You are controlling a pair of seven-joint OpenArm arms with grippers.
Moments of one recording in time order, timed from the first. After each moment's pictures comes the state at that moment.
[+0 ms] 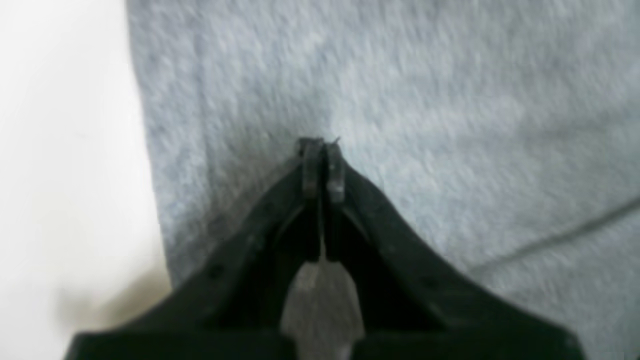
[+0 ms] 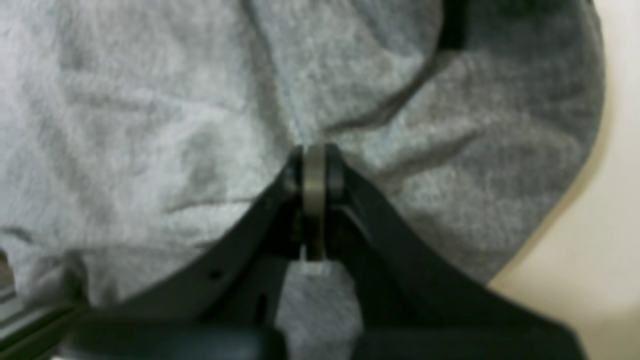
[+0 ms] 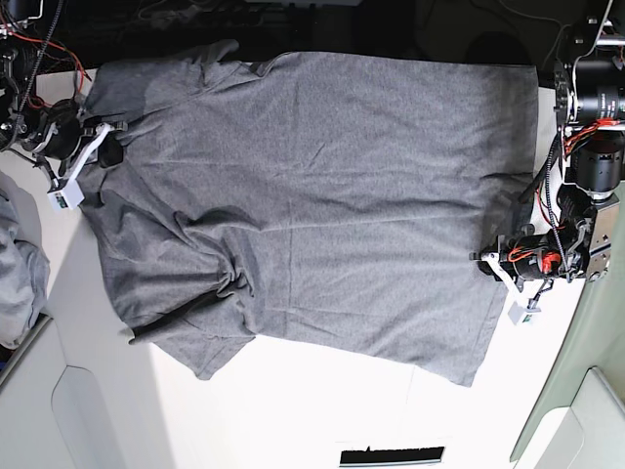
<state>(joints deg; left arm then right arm) -26.1 -24.4 -0.8 40.1 -25.6 -29.3 43.5 -8.4 26.7 6.4 74.5 34.0 29.9 -47.3</state>
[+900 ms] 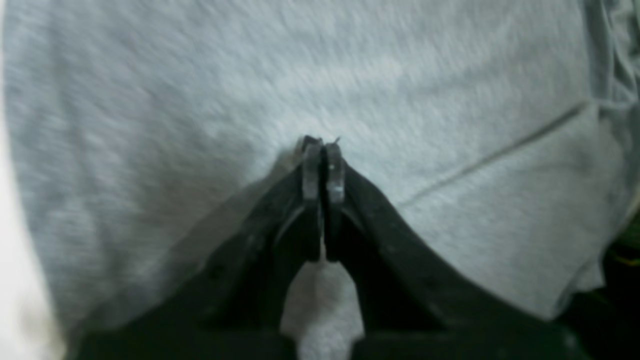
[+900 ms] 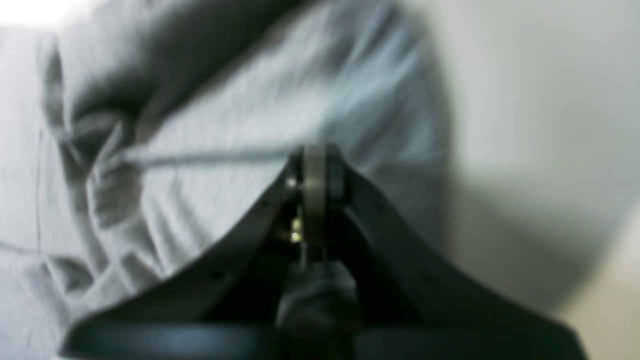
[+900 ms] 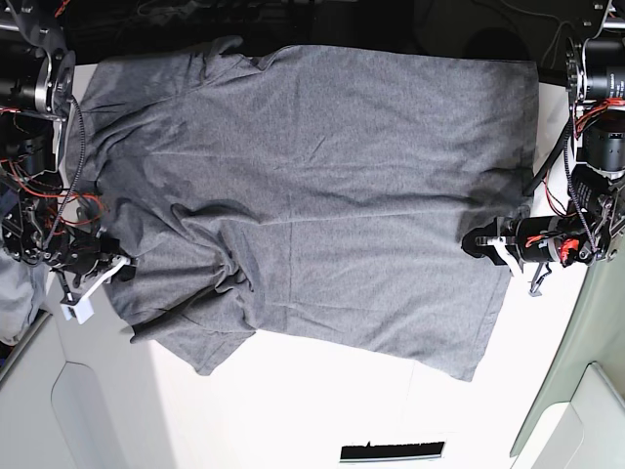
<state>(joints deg) -22.3 -26.7 -0.7 43.9 -45.0 -37.4 56.2 27.9 17.6 7.3 35.8 20.8 31.0 -36.0</state>
